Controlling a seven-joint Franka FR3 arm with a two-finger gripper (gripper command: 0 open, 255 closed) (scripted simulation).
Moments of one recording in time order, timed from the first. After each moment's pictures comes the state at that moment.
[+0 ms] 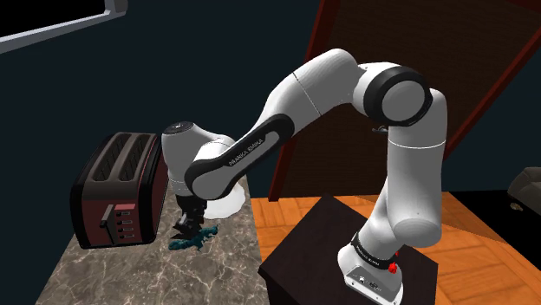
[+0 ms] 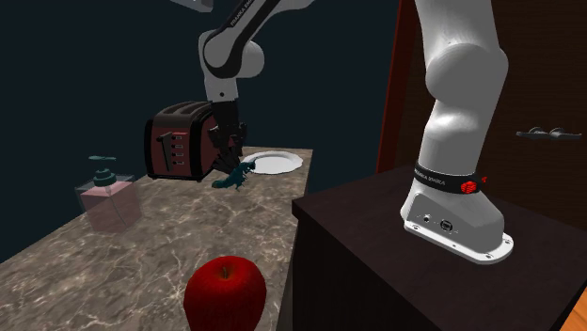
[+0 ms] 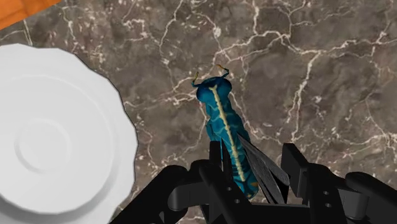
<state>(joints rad) 0.30 0.43 0.33 -2.00 -0.09 2.26 0.20</state>
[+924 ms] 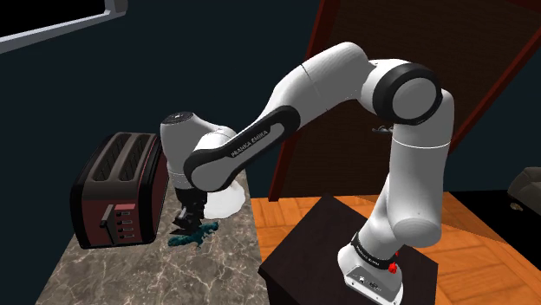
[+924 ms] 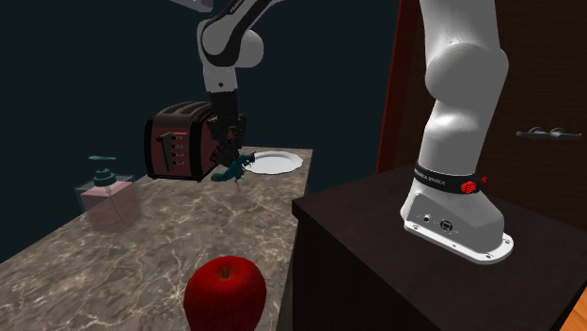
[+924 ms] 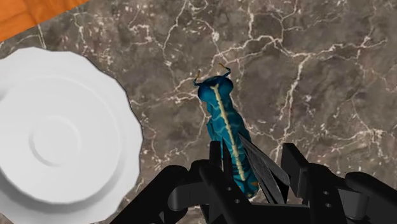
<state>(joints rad) 0.30 0.38 0.34 -1.99 -0.07 2.21 0.19</state>
